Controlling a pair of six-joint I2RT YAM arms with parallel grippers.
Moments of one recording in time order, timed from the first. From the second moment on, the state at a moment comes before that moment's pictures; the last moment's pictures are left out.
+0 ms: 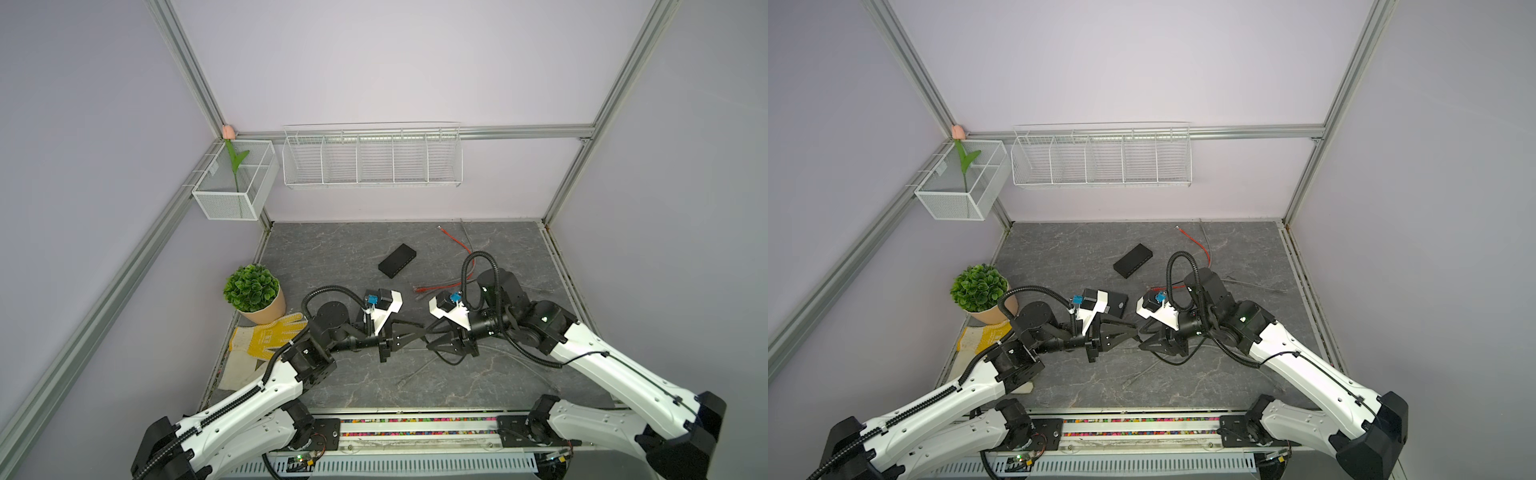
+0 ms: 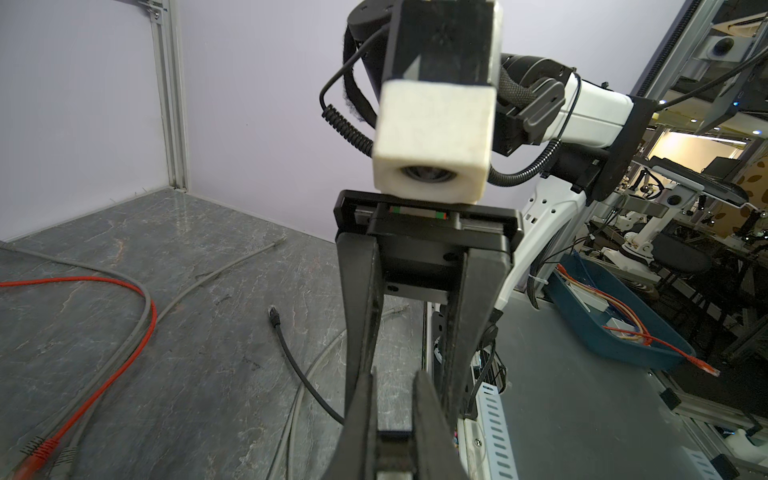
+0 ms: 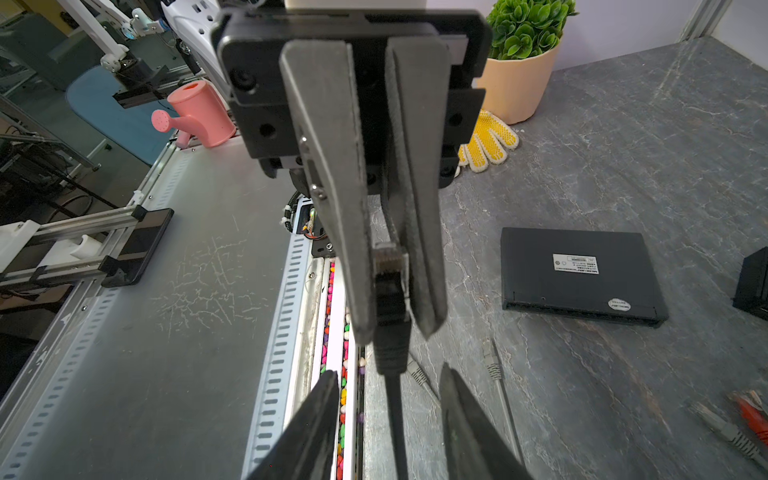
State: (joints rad) left arm -0.84 0.90 0.59 0.30 0.68 -0.24; right arm 0.77 1.10 1.03 -0.64 -0.77 -0.31
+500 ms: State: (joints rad) left arm -0.84 0.90 0.59 0.31 0.68 -0.24; right arm 0.77 1.12 1.03 -0.64 -0.78 -0.32
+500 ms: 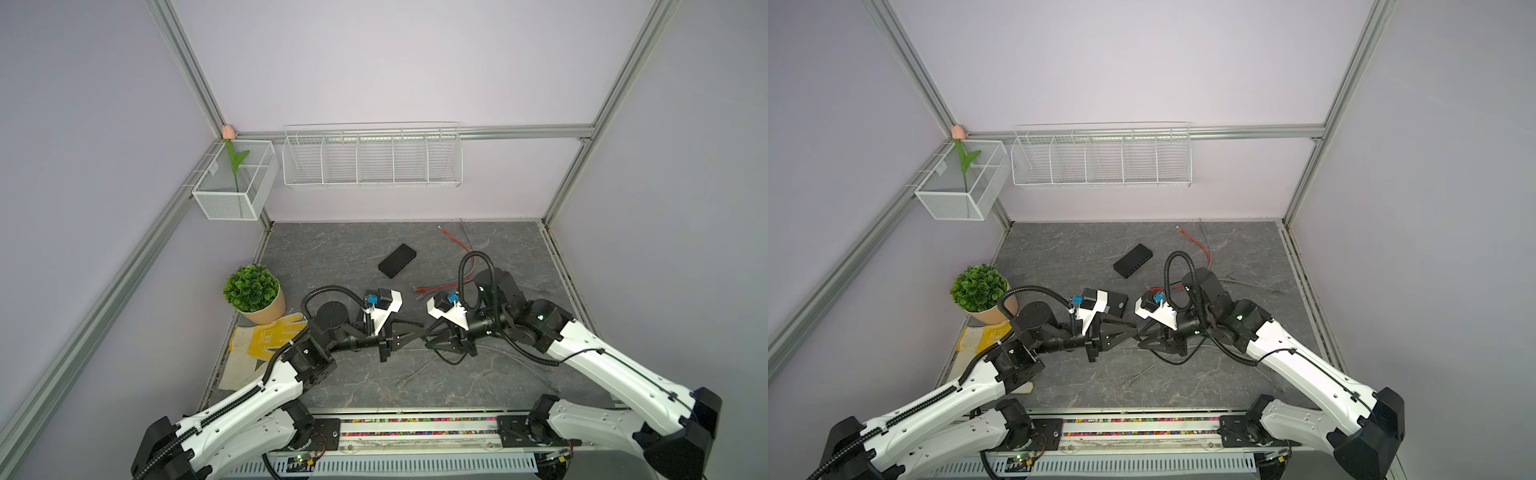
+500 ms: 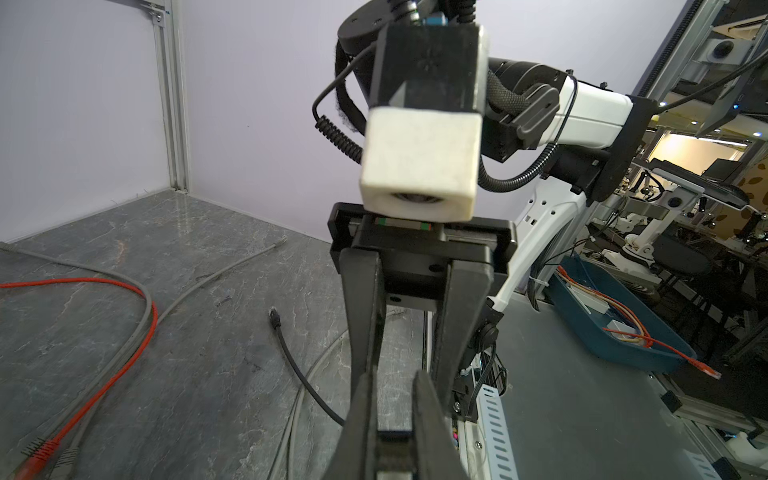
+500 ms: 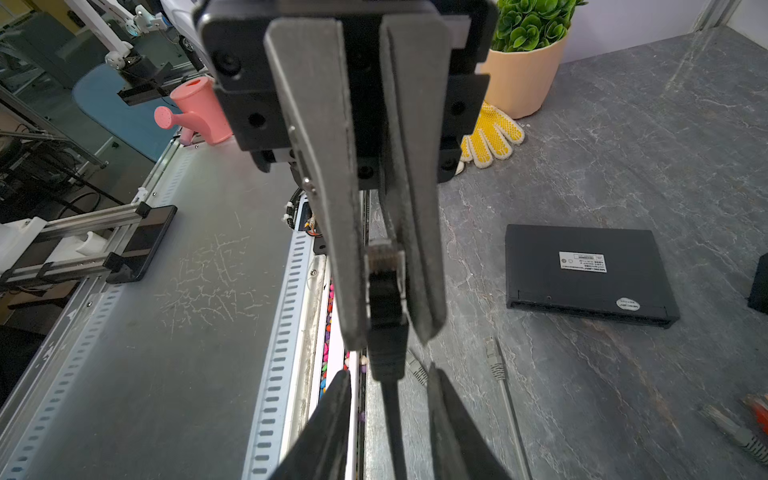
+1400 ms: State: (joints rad) left arm -0.79 0.84 0.58 0.25 0.37 -0.30; right arm 0.78 1.07 1.03 -0.62 -0.60 -0.29
